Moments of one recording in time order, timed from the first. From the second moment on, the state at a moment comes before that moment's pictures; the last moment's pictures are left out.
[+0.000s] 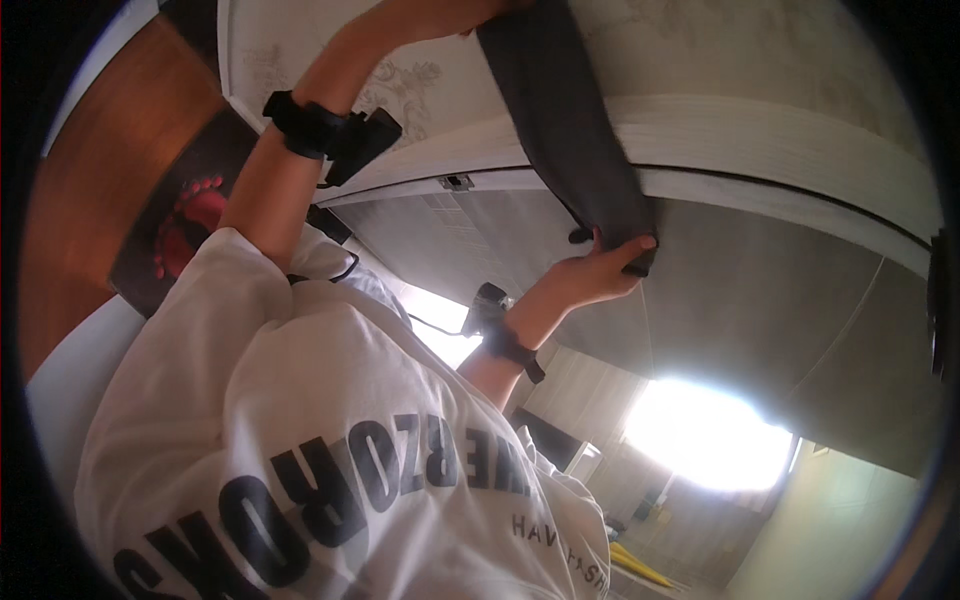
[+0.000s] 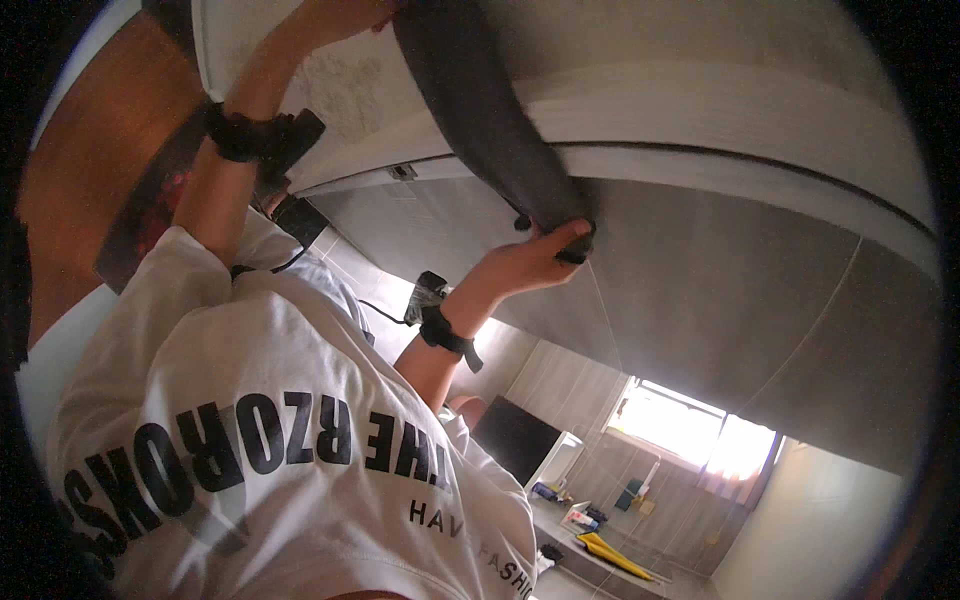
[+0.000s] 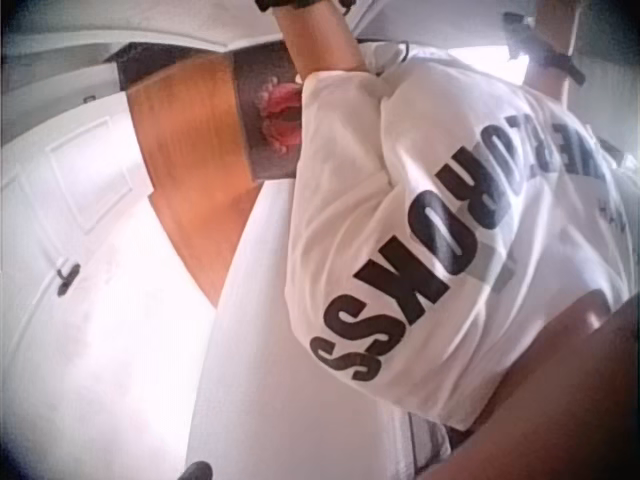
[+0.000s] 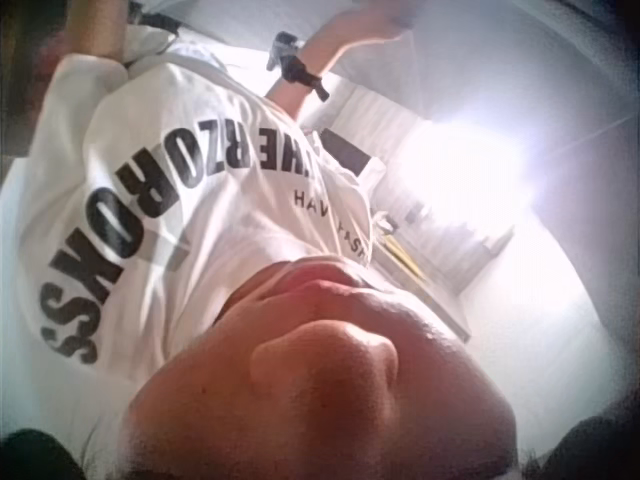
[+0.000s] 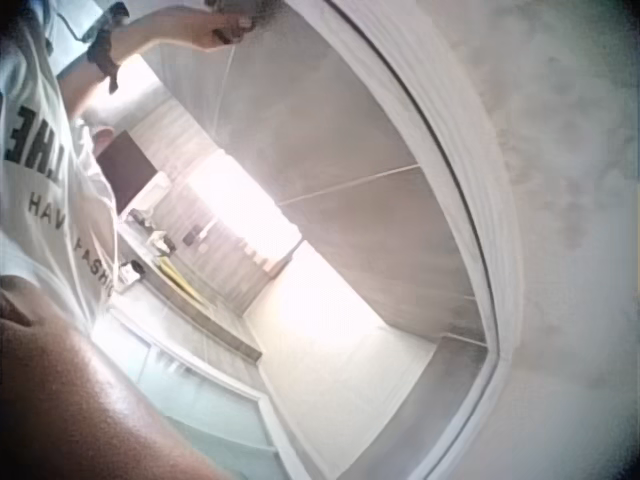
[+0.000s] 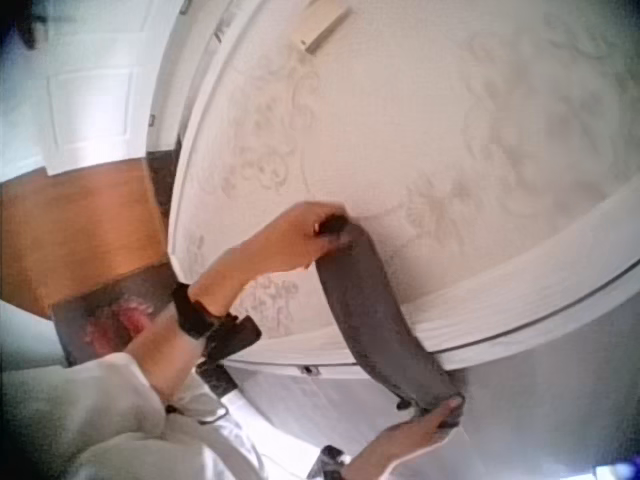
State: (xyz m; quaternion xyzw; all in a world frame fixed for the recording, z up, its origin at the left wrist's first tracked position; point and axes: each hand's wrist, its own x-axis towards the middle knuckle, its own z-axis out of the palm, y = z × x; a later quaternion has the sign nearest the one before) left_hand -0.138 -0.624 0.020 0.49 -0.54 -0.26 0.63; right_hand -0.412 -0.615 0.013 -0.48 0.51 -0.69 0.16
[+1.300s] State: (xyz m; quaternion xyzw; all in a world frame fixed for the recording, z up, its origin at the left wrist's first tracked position) left_hand -0.155 -0.673 -0.125 0.46 -0.69 -0.37 0.42; right_hand -0.477 -0.634 -0.102 -0.40 0.53 -0.67 0.34
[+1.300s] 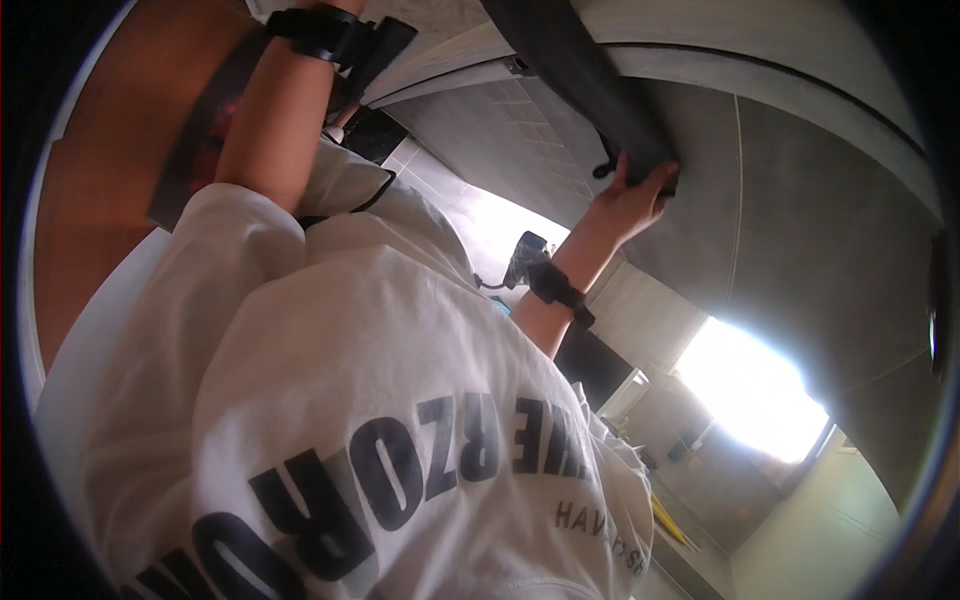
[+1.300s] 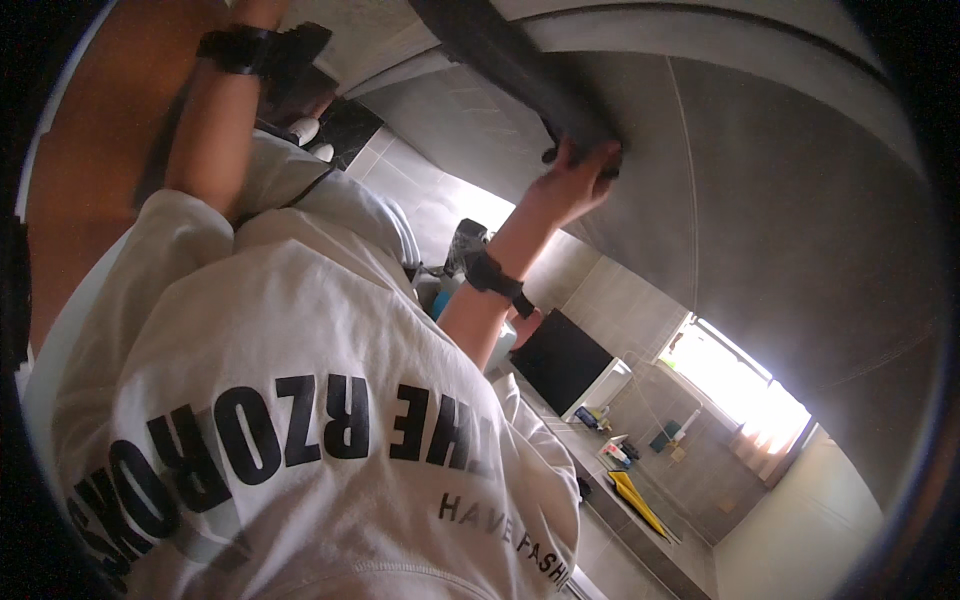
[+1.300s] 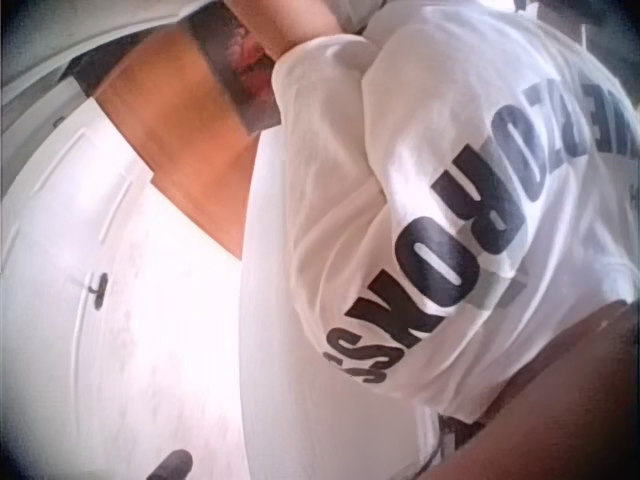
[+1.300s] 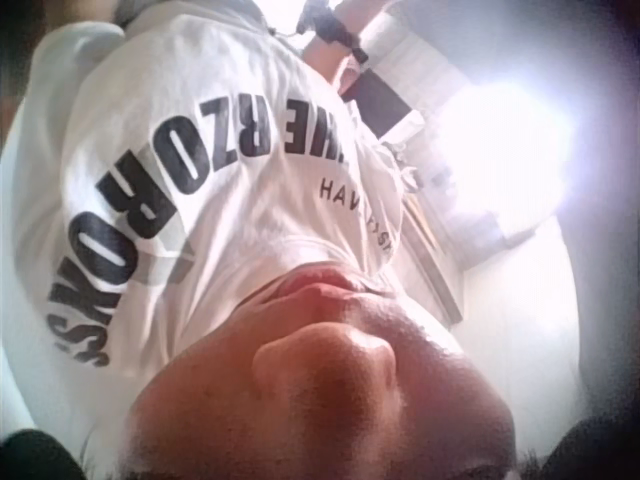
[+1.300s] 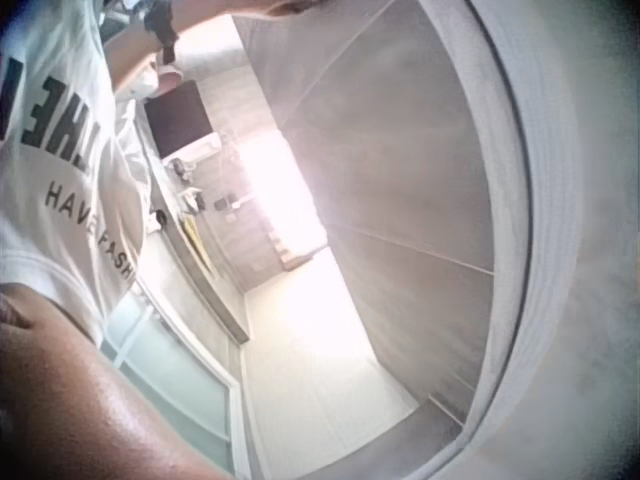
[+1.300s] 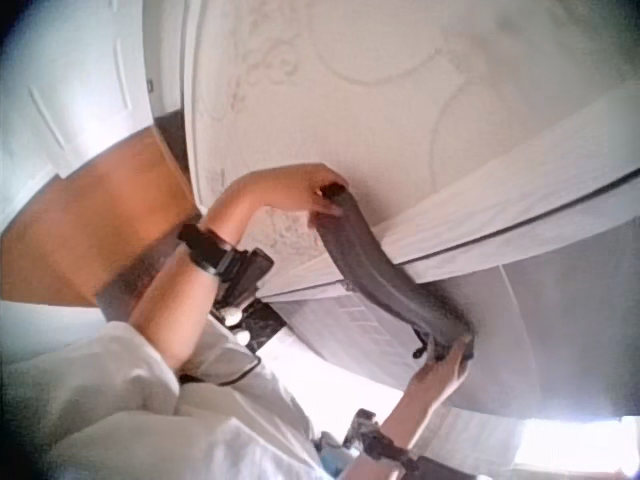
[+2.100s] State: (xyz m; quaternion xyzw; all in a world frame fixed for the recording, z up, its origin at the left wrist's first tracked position) left_hand -0.168 -0.673 -0.108 0.51 -0.70 -0.30 0.40; right_hand -0.484 -0.630 -0.127 -0.32 0.51 -0.67 0.43
